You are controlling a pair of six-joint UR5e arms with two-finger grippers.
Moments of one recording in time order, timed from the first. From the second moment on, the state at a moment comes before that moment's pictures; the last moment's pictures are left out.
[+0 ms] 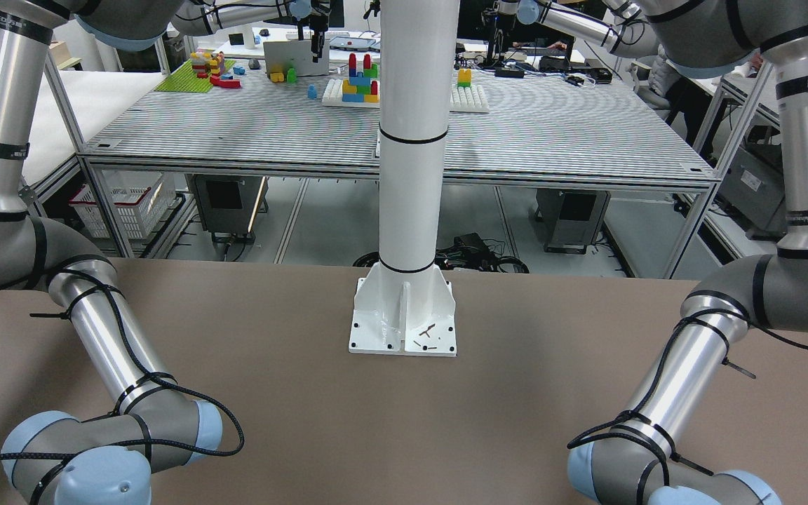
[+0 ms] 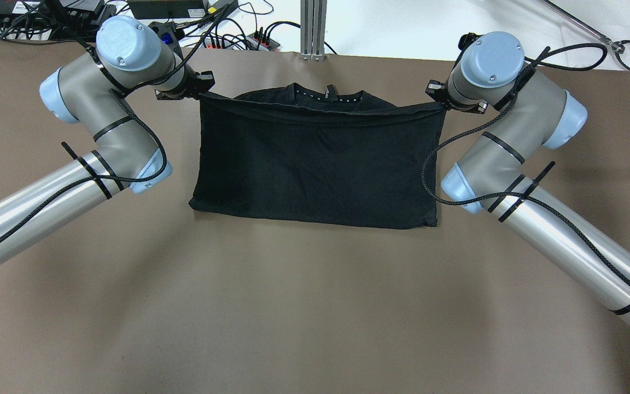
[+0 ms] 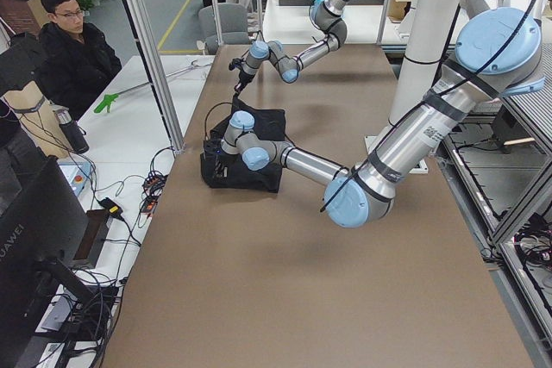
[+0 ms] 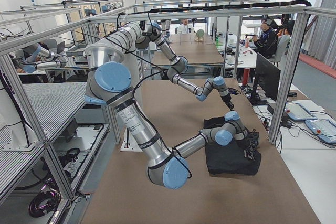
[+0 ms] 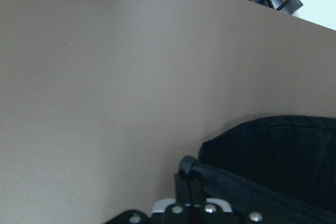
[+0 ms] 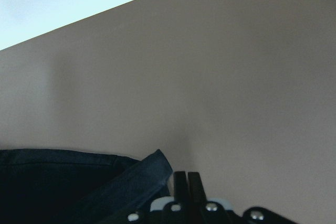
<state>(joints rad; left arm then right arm) -0.93 -2.36 -1.13 -2.12 -1.81 -1.28 0.93 -0.87 1.27 -1.23 1.66 1.34</state>
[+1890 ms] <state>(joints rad) -0.92 -2.40 -1.10 -2.17 -1.83 -1.30 0.67 -1.29 1.68 -1.06 1.66 1.76</state>
